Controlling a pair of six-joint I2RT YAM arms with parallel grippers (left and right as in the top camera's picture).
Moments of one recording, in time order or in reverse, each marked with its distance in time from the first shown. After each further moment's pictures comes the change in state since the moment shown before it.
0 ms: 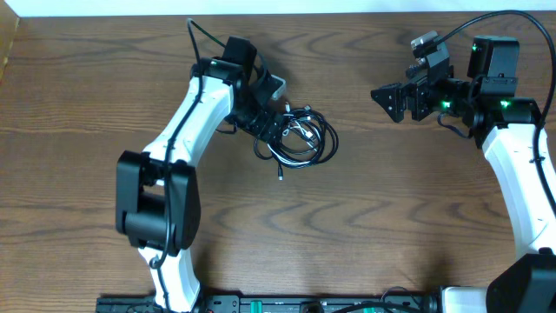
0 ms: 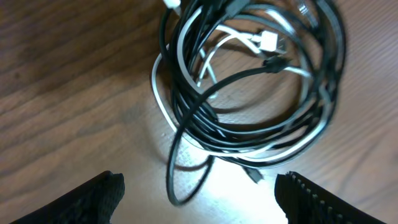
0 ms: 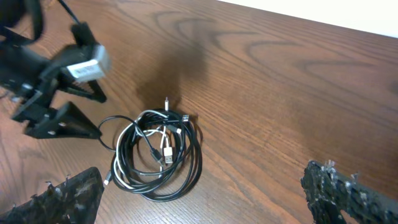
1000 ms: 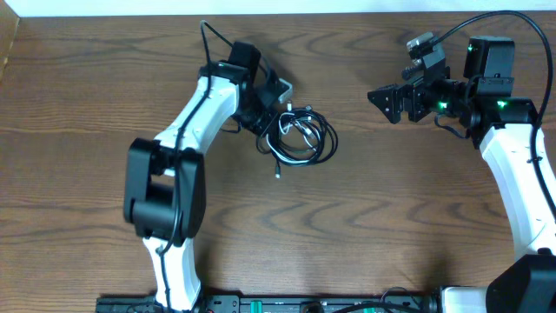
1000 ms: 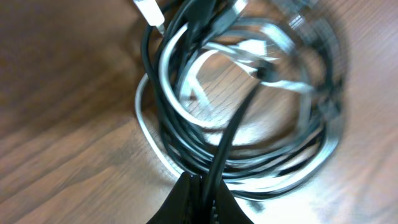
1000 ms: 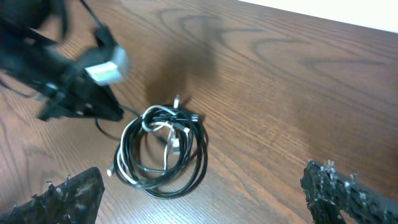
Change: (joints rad) left arm 0.000 0.027 0.000 0.071 0.064 0.059; right arm 0.016 0.000 0.000 -0.006 0.001 0.009
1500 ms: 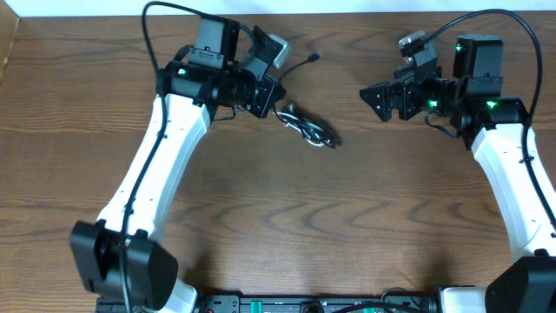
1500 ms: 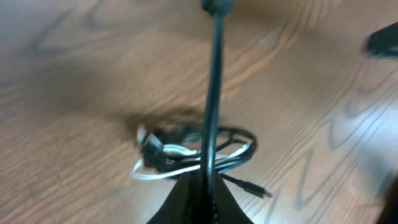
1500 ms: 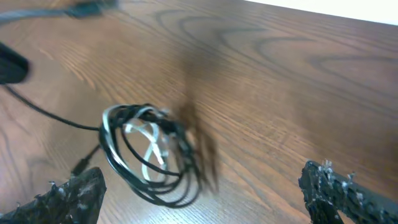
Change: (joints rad) left arm 0.000 -0.350 0.000 0.091 0.161 -0.176; right arm 0.053 0.000 0.000 0.027 0.061 0.089
